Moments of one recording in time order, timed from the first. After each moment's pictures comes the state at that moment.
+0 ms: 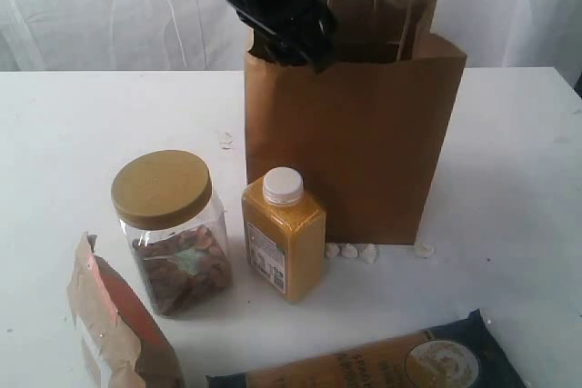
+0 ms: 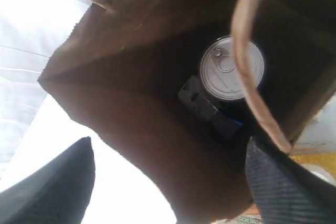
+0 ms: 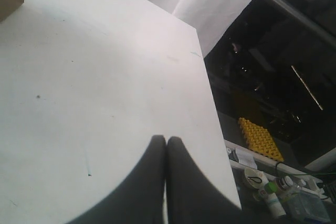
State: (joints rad) left arm -0.92 1.82 -2.01 0.42 1.24 0.14; right arm -0.12 0.00 0.00 -0.13 0.34 -0.41
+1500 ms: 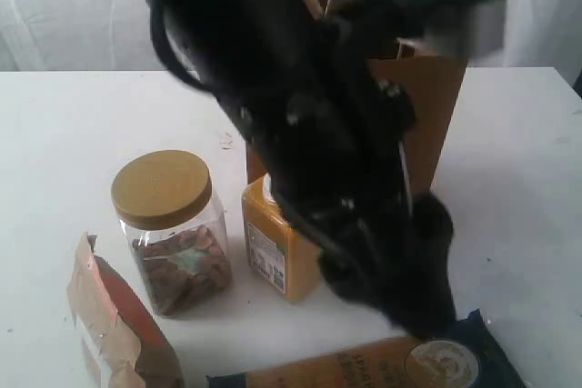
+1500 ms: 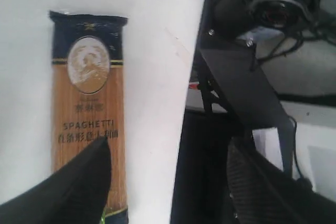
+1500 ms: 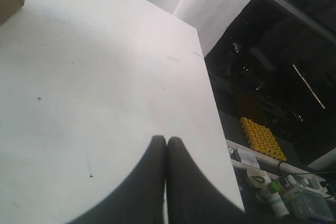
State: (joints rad) left arm -1.02 1.60 -1.62 -0.48 1.27 0.43; right arm -0.12 0.00 0.00 -0.13 0.34 -0.39
